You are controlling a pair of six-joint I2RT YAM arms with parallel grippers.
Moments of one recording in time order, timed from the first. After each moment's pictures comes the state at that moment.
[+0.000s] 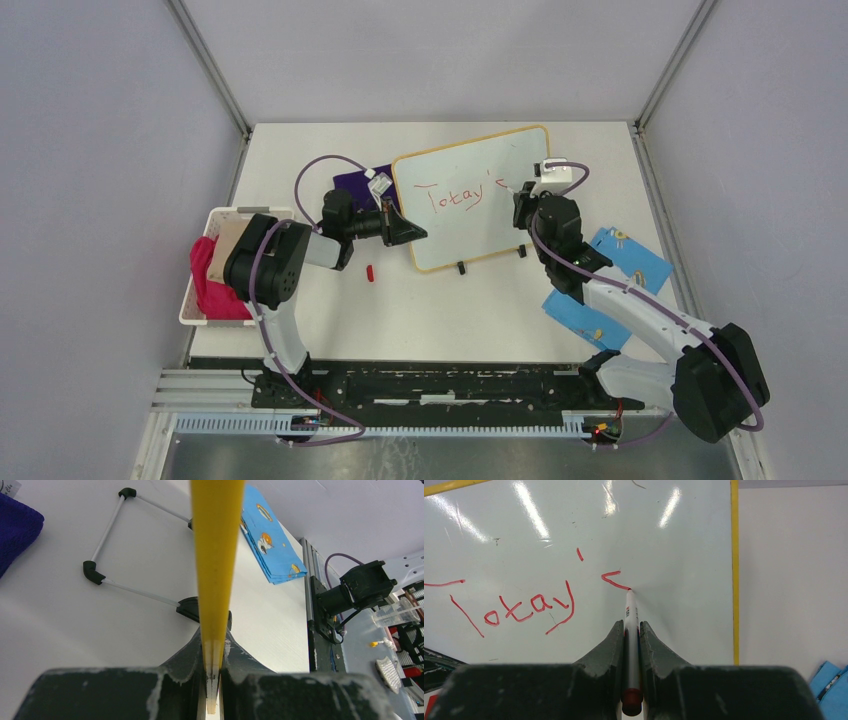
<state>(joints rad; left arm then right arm) -0.27 1.90 0.74 1.00 1.05 -0.49 0.53 1.16 0.69 0.26 0.41 0.21</state>
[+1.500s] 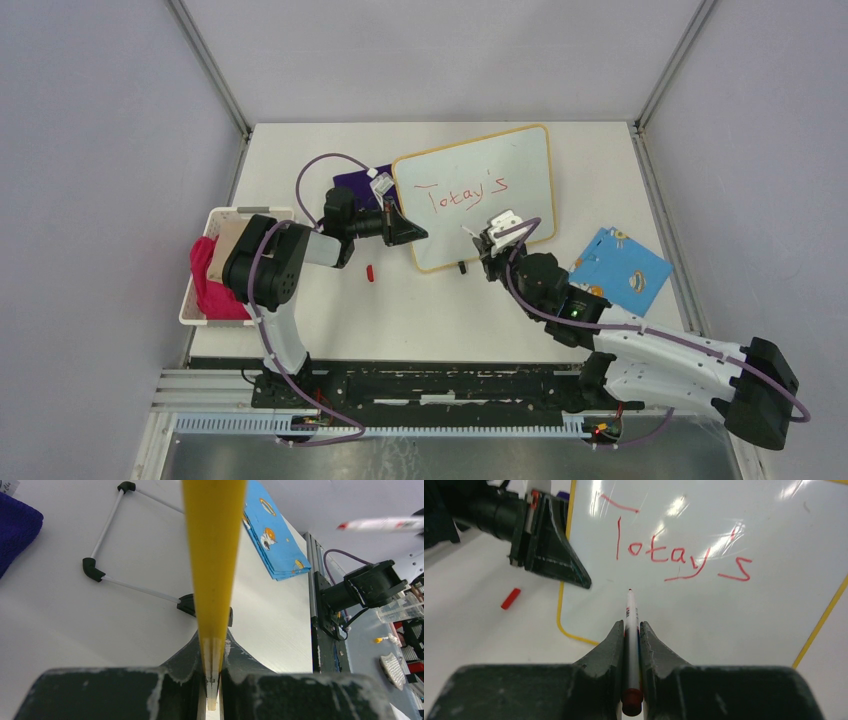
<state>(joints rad) -0.28 1.89 0.76 0.92 1.04 -0.43 0.97 0.93 0.60 0.24 0.47 -0.04</state>
